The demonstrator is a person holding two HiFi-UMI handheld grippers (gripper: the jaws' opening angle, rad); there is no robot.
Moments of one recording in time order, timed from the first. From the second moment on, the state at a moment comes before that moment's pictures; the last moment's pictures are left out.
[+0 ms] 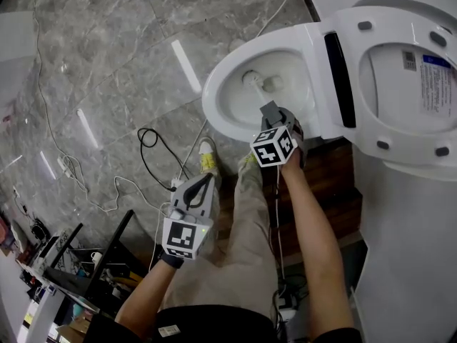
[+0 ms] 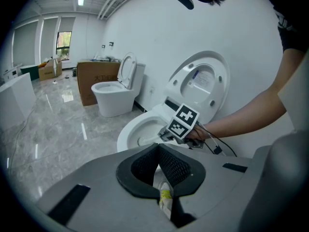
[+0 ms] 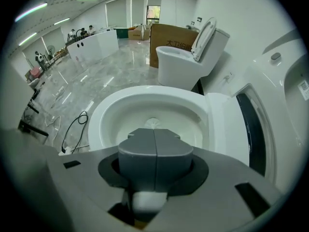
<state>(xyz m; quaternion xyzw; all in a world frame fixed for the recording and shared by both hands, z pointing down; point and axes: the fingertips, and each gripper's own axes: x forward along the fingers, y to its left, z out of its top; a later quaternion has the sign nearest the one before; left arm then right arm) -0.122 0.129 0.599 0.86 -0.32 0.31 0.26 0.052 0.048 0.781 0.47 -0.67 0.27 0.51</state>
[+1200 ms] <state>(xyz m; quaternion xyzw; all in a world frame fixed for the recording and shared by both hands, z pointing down) -0.118 0.124 0.583 0.87 -0.31 0.29 0.26 0.140 0.057 0.768 0.55 -0.55 0.24 0.58</state>
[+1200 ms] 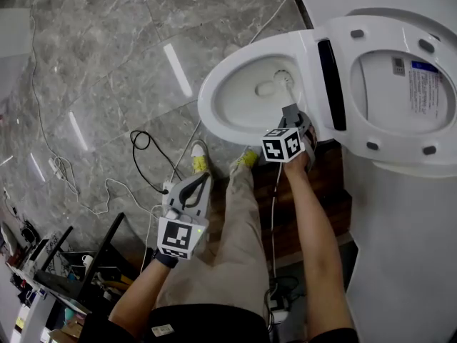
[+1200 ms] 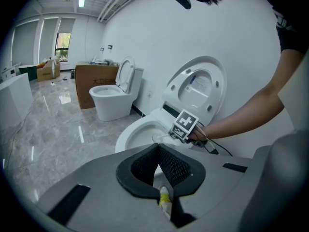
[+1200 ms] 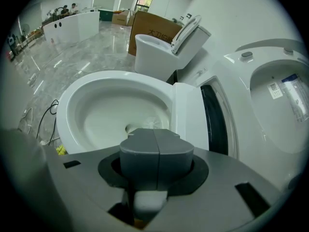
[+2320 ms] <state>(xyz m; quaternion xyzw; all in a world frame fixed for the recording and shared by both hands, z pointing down) -0.131 0.120 0.595 0.87 -0.30 0.28 0.28 0.051 0.120 0.776 0.43 -0.56 0.32 0.63</state>
